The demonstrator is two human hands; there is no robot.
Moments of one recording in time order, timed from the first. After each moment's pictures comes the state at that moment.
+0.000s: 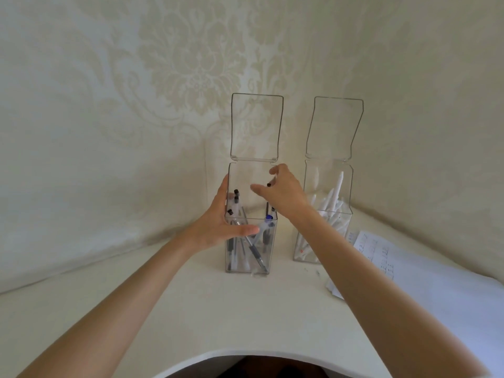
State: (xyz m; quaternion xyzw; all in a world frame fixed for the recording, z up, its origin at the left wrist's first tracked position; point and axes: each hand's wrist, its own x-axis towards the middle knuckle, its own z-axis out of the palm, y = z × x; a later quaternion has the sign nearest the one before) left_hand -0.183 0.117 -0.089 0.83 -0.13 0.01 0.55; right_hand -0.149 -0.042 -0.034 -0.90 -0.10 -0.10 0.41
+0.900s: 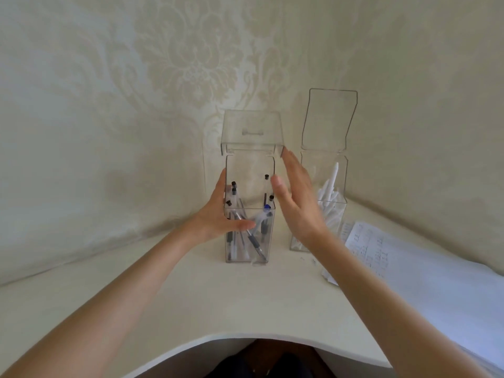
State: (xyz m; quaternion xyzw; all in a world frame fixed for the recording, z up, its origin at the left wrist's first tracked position) left_hand -0.185 0.115 -0.094 0.84 -0.13 0.01 0.53; right_hand -0.205 -0.074 -0.059 -0.82 -0.27 -0.23 0.46
